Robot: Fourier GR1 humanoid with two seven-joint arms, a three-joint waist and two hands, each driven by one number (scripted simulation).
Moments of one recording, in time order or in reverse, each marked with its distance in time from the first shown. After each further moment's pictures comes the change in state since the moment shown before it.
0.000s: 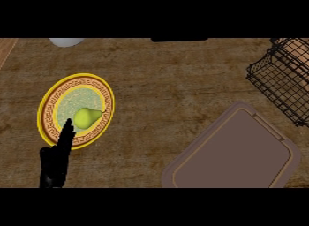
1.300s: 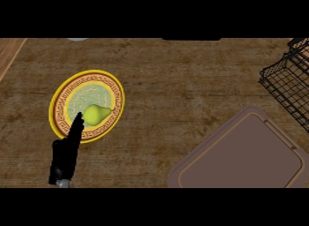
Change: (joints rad) left arm -0.062 -0.029 -0.018 0.029 -0.041 -0.024 0.008; right arm -0.464 -0.269 0.067 0.538 0.020 0.012 -0.012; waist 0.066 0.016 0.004
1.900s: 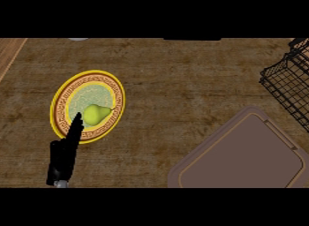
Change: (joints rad) left arm 0.009 0.005 0.007 -0.014 0.002 -0.023 0.006; right arm -0.188 0.064 0.130 0.431 0.125 -0.195 -0.126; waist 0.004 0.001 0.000
